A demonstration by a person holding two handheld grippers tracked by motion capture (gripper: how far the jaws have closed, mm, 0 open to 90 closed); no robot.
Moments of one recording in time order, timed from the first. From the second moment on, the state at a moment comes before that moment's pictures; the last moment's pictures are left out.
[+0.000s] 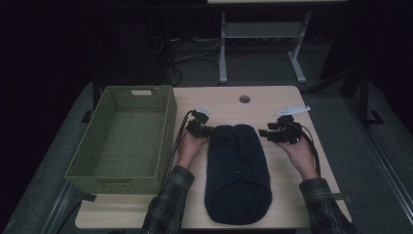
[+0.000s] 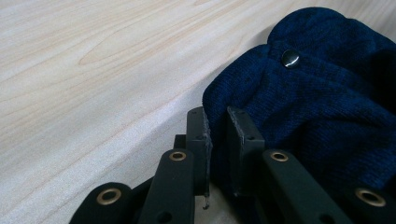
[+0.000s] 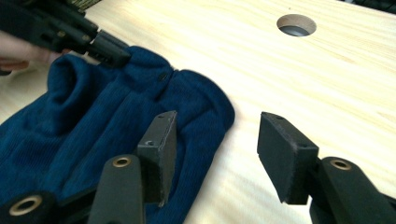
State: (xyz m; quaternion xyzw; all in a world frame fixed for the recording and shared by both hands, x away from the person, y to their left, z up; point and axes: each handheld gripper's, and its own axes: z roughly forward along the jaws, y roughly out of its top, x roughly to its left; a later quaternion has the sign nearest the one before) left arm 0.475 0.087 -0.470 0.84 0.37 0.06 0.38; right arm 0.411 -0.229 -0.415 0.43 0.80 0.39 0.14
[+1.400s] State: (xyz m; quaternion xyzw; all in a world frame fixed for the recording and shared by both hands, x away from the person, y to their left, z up) left arm 0.473 0.085 -0.464 0.84 0.39 0.07 0.37; right arm 0.468 -0.196 -0.463 0.44 0.82 0.35 0.10
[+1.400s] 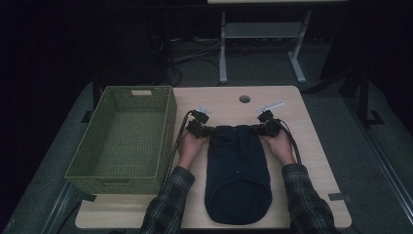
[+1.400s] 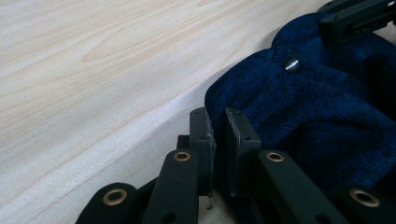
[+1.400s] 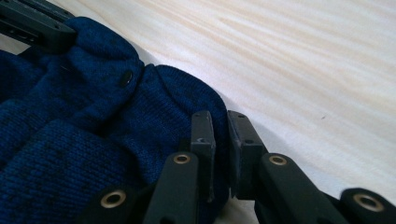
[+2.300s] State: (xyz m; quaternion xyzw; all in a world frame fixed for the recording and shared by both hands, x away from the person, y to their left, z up) left arm 0.474 0.080 -0.391 0.81 0.38 0.16 0.42; right arm 0.464 -0.203 -0.392 0.41 0.79 0.41 0.17
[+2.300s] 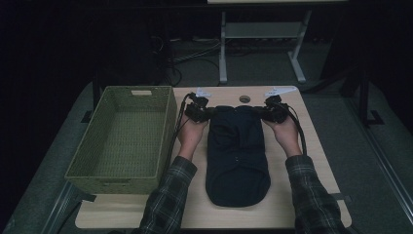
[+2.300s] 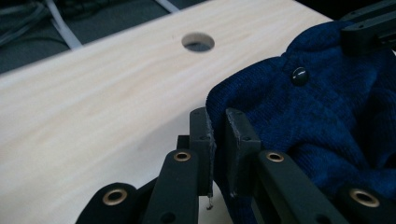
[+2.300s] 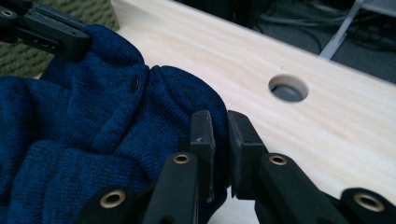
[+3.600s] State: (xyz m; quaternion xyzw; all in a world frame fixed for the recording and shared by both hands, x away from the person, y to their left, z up) left arm 0.410 0.085 -0.371 0.83 0.29 0.16 0.46; right arm 0.387 -0.217 -0.380 0.37 0.80 0.45 0.17
